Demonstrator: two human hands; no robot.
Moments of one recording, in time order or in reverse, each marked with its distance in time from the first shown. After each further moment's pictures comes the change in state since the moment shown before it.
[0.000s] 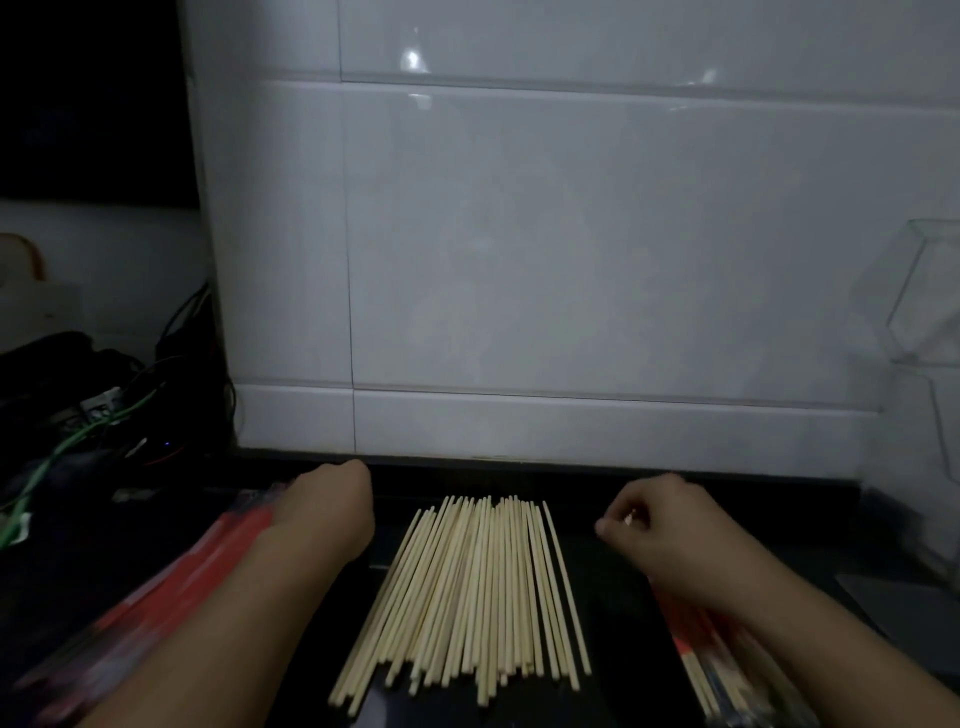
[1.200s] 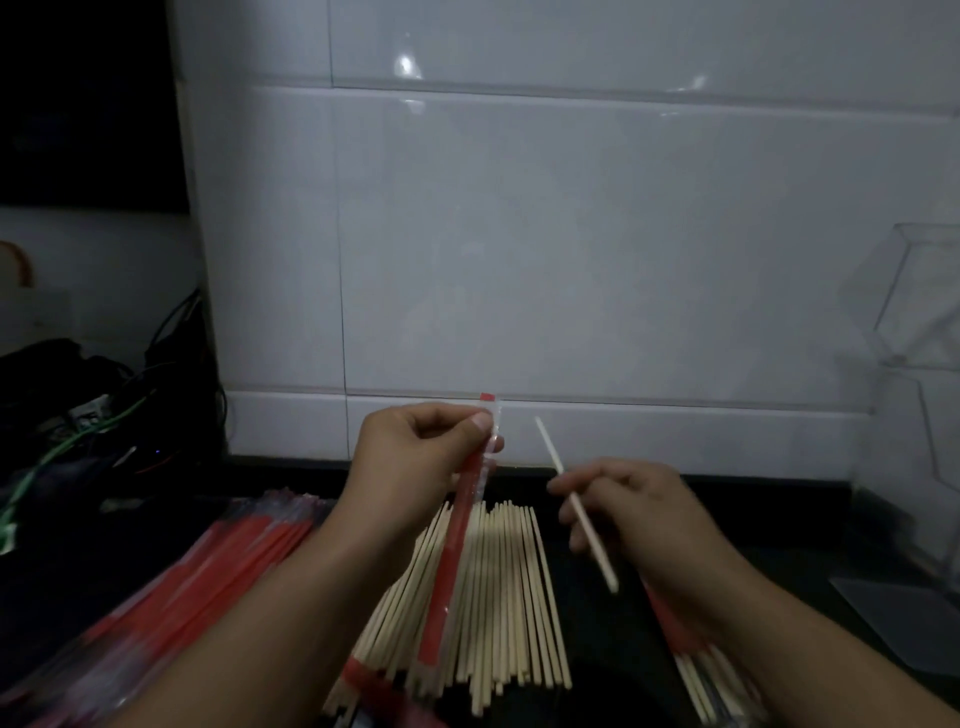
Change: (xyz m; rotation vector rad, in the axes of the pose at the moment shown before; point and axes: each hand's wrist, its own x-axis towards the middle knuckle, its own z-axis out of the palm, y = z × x) left_hand -0.057 0.057 -0.060 -1.688 0.045 0.218; right_hand -0.003 -0.026 0.008 0.866 0.011 0.055
